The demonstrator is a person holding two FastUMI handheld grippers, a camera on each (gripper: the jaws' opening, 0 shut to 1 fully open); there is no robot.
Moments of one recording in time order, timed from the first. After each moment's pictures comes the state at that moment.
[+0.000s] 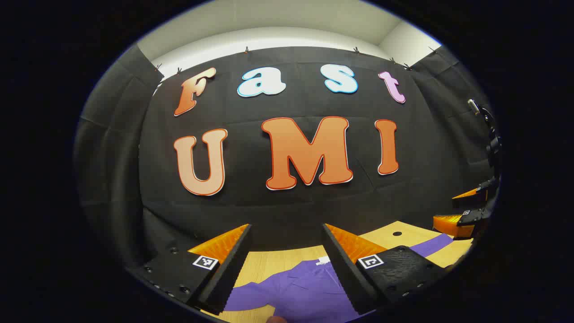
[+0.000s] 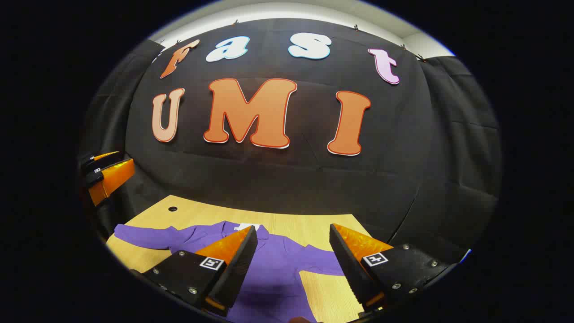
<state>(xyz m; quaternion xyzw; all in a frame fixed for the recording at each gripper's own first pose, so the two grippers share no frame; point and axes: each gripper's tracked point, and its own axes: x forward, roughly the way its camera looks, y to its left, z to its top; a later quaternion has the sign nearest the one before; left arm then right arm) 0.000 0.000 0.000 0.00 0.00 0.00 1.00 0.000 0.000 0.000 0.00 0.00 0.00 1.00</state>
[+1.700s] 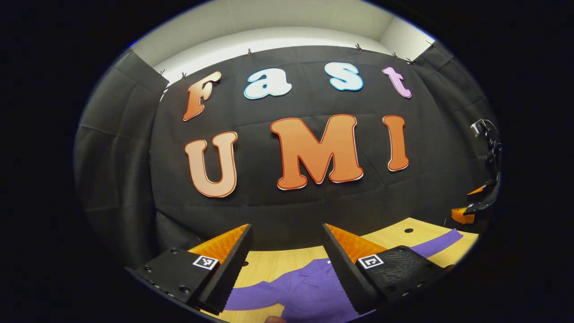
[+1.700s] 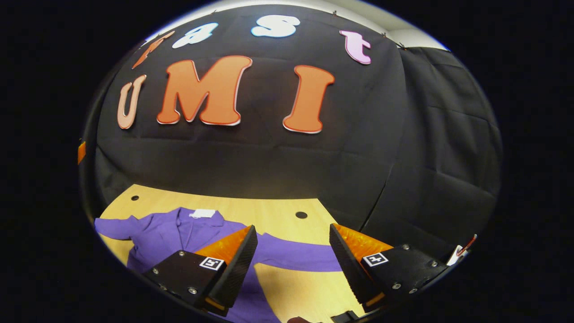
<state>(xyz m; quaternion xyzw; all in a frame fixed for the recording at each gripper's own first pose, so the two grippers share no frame) -0.012 0.011 0.000 0.02 0.01 0.05 1.00 0.041 -0.131 -0.065 0.01 0.09 -0.11 0.99</state>
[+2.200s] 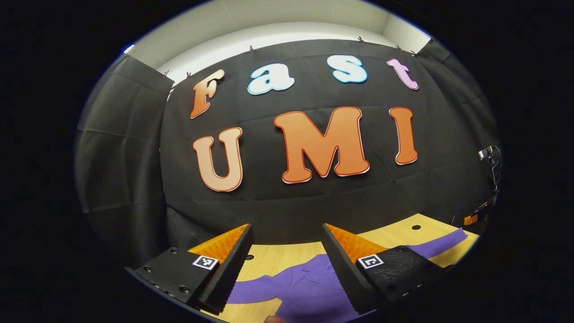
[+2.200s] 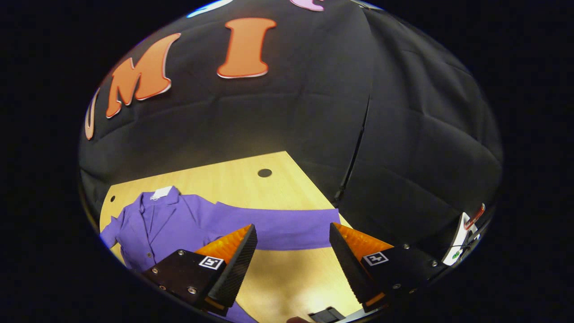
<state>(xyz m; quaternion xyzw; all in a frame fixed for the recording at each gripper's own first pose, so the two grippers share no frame) -0.015 -0.014 -0.007 0.03 0.04 0.10 0.99 0.078 -0.246 -0.180 0.10 0.23 -0.16 0.95</state>
